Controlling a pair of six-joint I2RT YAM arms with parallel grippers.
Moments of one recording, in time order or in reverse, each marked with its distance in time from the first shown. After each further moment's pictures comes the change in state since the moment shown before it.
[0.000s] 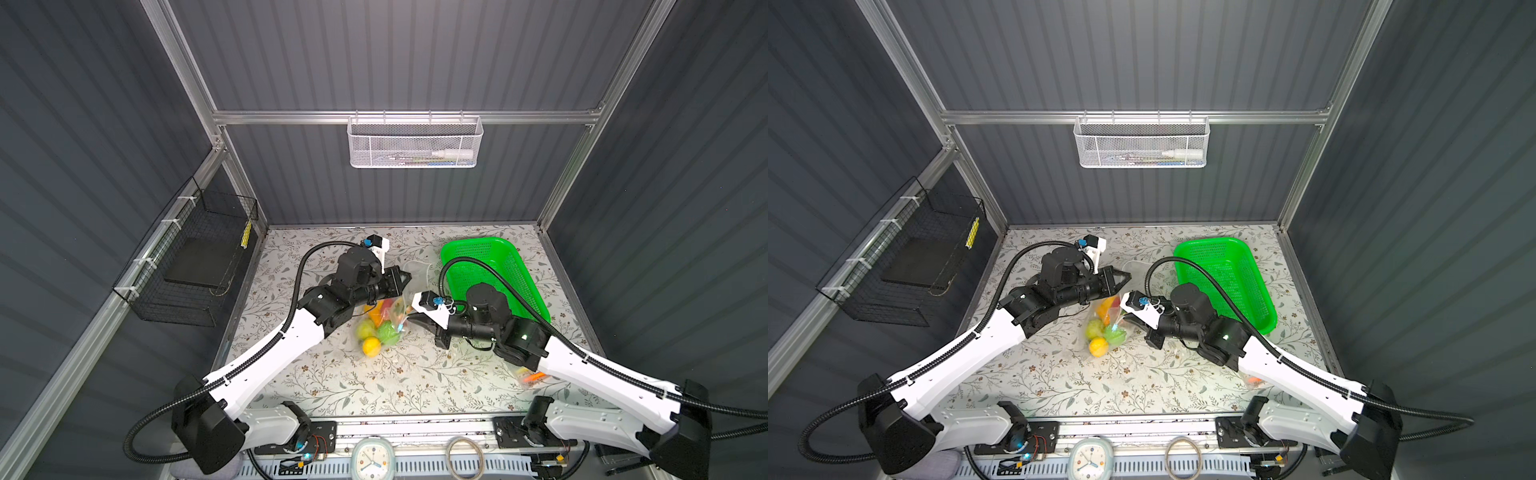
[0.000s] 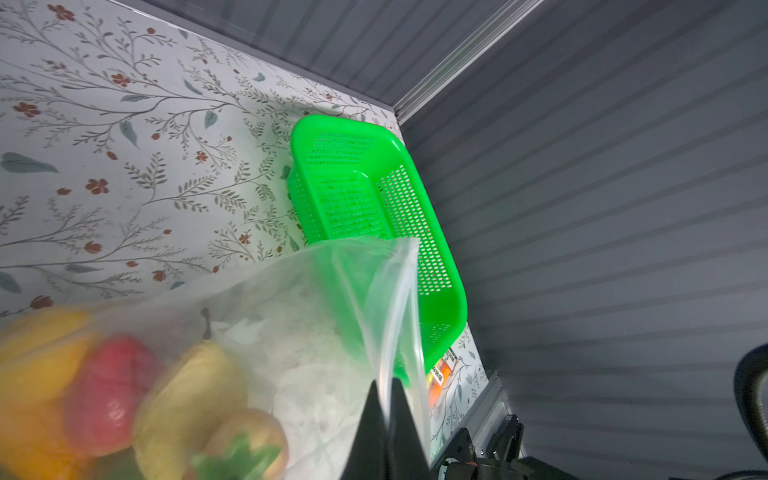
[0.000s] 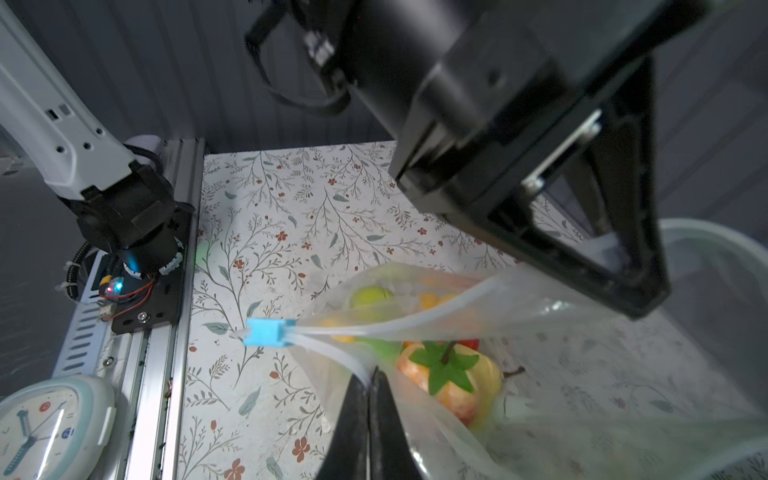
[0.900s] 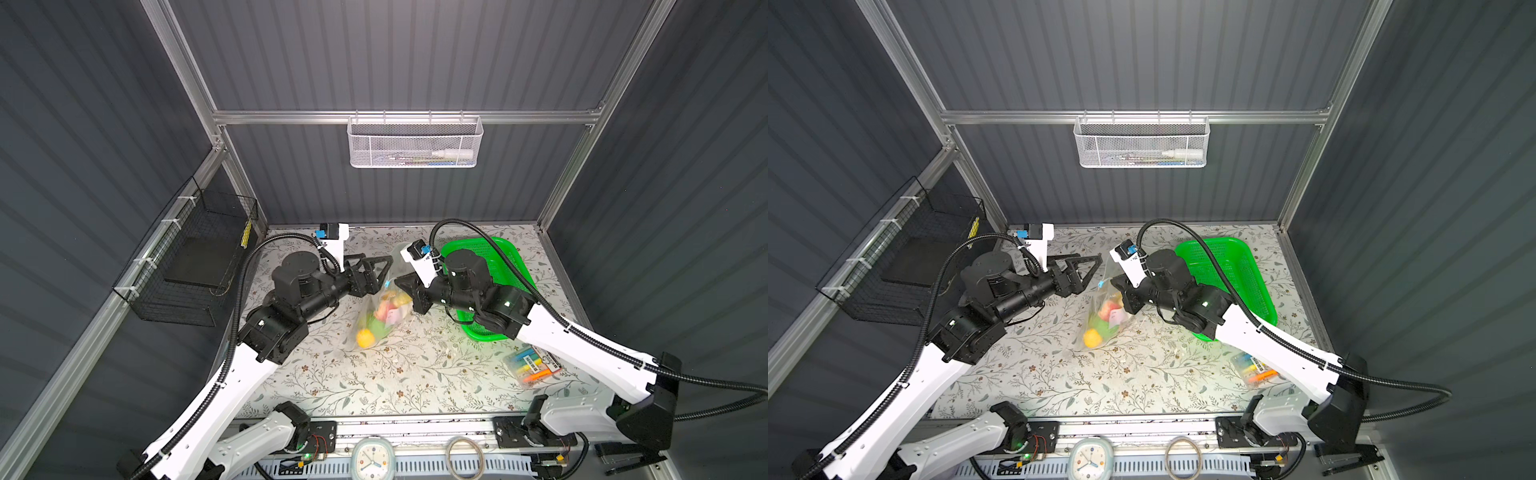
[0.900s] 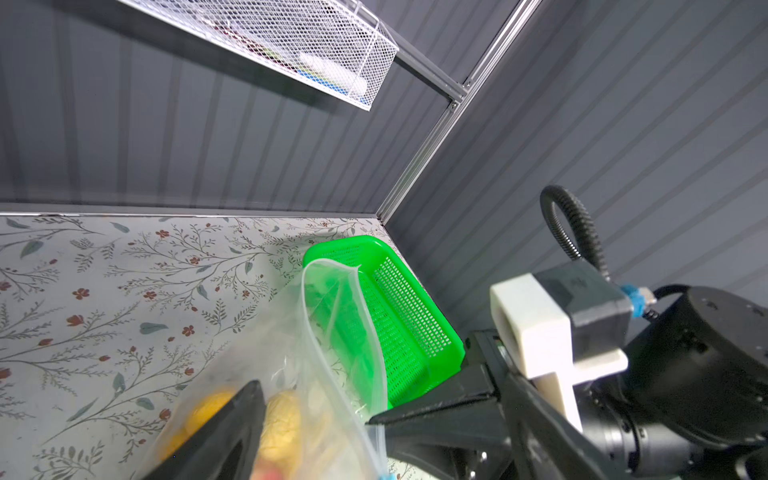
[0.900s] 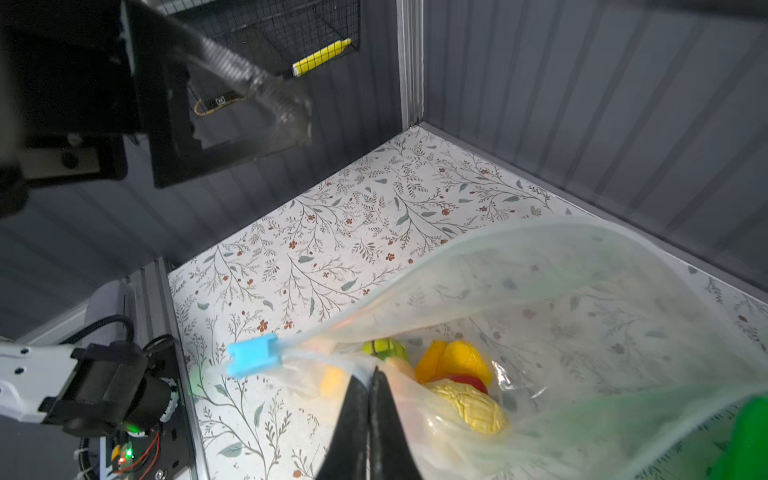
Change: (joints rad) left arm 0.104 -0.328 0.015 -0.070 -0.062 0.257; right arm 0.005 0.264 0.423 -0.186 0.201 0.378
